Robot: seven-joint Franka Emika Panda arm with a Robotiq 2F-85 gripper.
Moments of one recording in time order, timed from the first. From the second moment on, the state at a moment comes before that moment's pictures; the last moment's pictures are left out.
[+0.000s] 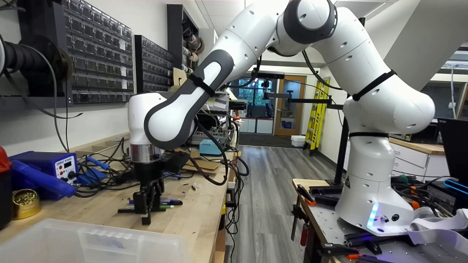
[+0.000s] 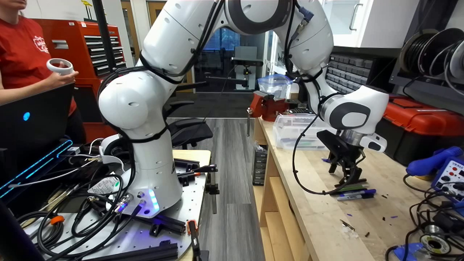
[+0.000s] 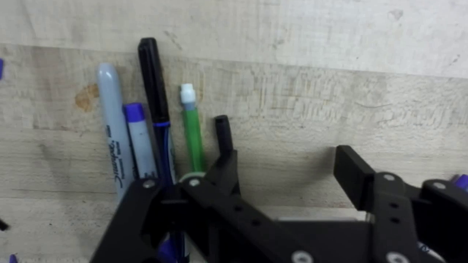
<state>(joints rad) 0.06 0.66 0.05 -1.81 0.03 2.47 0.00</state>
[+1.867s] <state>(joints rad) 0.05 0.69 0.04 -1.78 0.03 2.48 -0.05</state>
